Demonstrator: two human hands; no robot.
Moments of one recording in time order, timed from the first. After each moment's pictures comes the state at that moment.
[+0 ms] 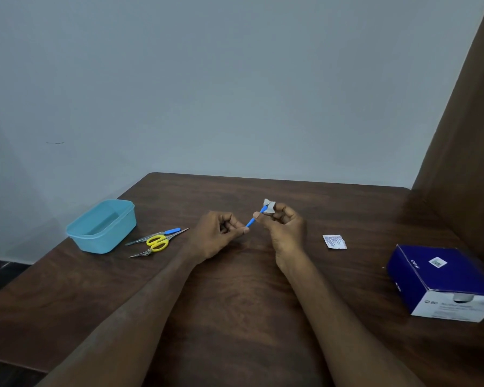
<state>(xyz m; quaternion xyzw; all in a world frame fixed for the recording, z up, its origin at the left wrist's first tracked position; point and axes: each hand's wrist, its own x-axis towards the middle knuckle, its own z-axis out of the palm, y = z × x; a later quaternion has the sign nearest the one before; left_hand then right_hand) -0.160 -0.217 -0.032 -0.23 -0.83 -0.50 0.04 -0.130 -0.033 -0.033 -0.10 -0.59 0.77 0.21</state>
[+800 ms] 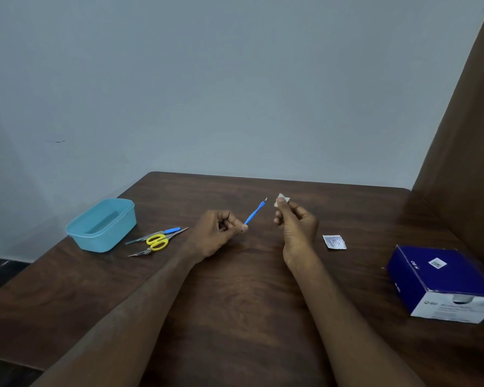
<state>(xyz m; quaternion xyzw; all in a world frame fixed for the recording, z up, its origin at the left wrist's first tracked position) -0.161 -0.217 -0.032 -0.21 -0.82 -0.53 0.03 -0.134 -0.020 -0.026 -0.15 -0.53 0.80 0.23</state>
